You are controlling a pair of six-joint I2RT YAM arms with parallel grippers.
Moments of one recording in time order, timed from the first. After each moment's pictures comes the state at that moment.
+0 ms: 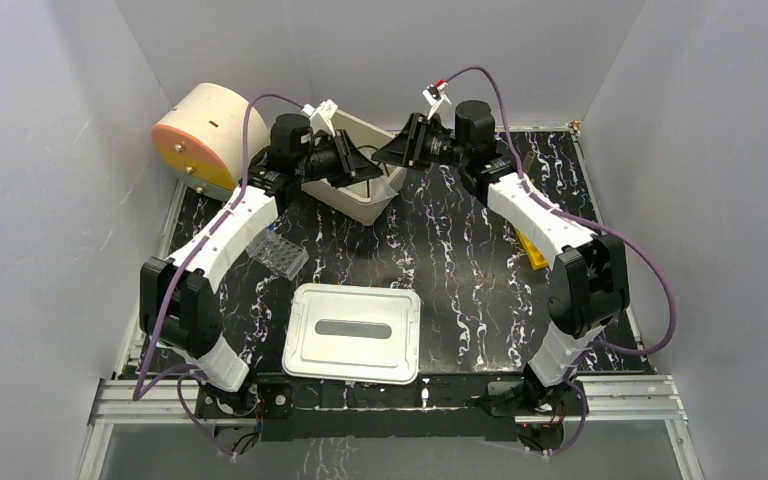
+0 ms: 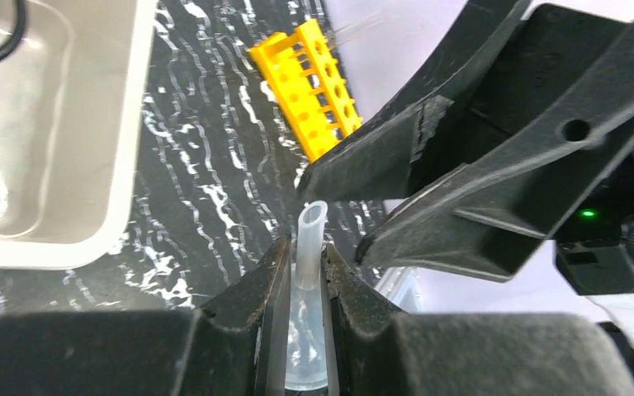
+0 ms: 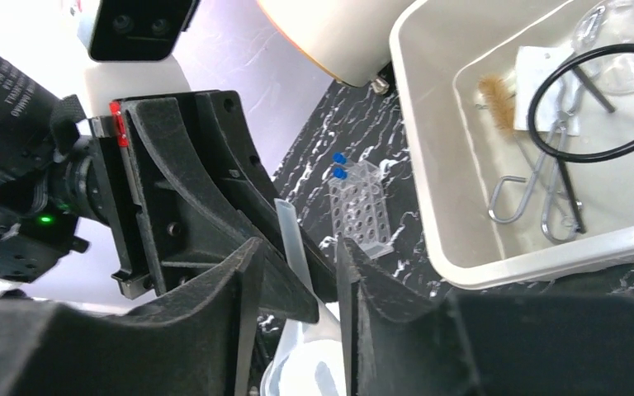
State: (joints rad) left arm -0.39 1.61 1.41 -0.16 0.59 -0.78; right arm 0.46 1.72 1.48 0.07 -0.69 0.73
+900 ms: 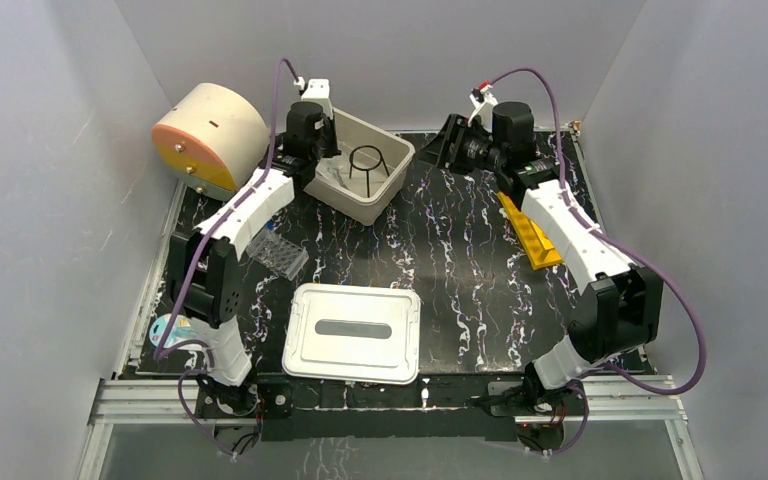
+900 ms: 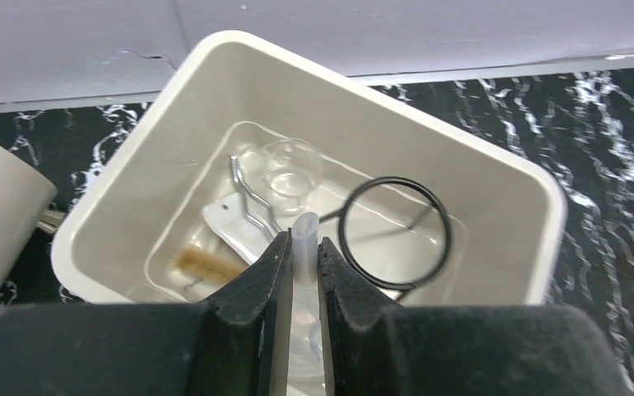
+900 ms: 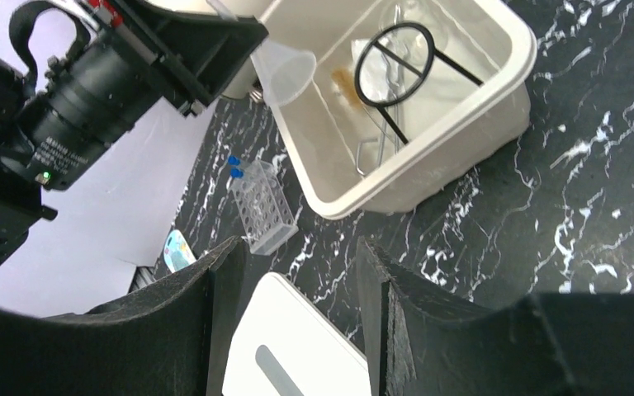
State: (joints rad) left arm -0.39 1.81 1.58 -0.13 -0.18 -0.17; right arm 0.34 1.55 1.43 -0.21 -0.50 0.58
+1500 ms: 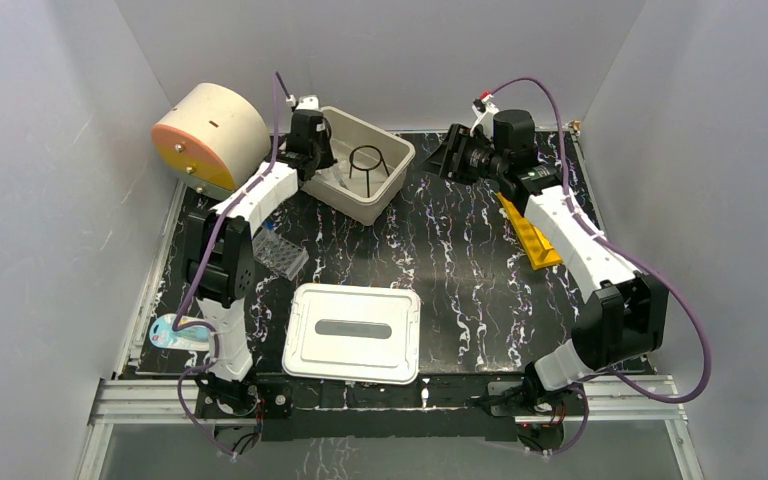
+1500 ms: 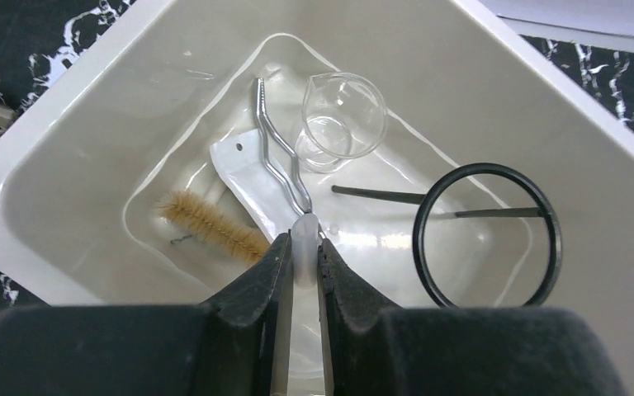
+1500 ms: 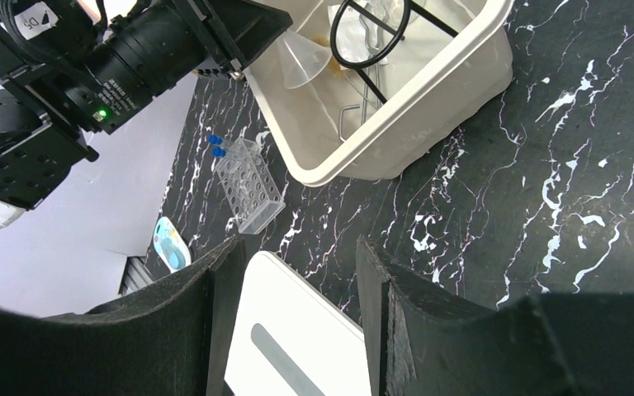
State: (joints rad) left arm -0.34 1.99 1.63 -0.20 -0.22 -0.32; right arm 0.34 1.51 1.38 -0.30 -0.48 0.57
